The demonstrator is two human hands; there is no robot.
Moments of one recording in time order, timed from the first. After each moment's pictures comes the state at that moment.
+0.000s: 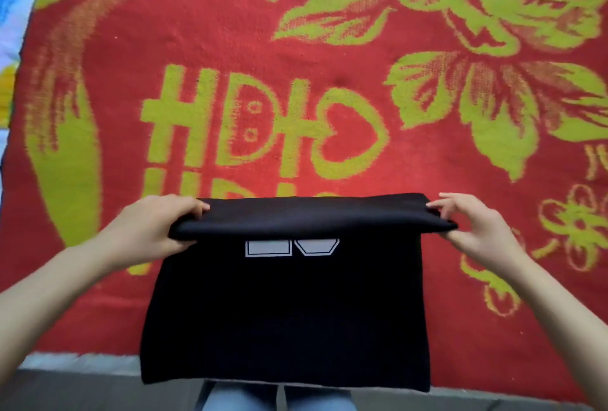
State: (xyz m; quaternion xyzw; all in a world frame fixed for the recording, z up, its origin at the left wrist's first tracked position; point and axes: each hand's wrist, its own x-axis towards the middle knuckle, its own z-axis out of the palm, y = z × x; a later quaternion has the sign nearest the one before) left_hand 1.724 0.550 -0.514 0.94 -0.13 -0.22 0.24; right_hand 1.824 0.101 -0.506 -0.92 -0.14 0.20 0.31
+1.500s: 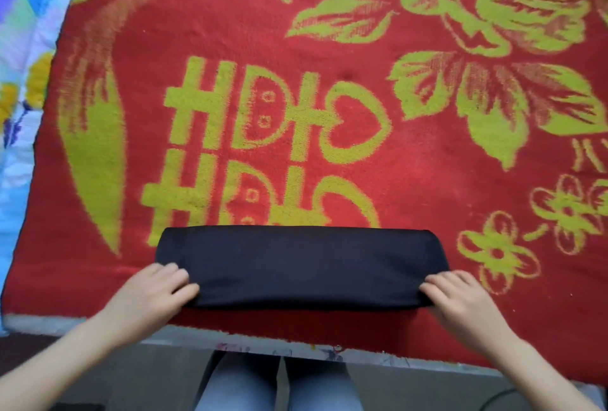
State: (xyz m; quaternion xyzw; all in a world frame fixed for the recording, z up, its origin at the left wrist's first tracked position) left_hand 1.574 0.542 -0.531 0.96 -0.25 -0.08 0.06; right_hand 1.689 0.065 -0.524 -0.91 -0.41 0.08 0.01
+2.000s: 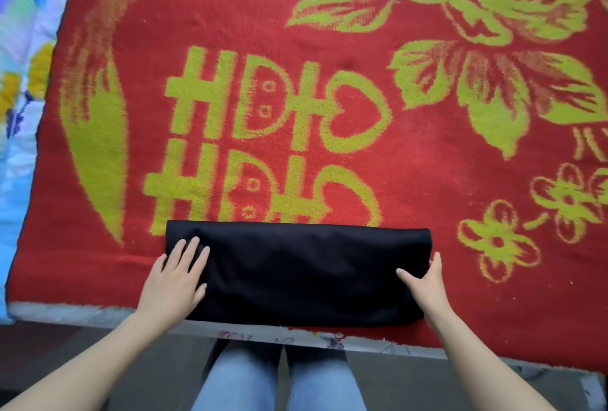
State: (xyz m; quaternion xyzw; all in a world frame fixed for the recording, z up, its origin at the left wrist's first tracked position) left_hand 1.554 0.507 -0.575 0.96 0.00 -0.27 -0.01; right_hand 1.665 0.100 -0.596 -0.84 0.32 0.27 0.35
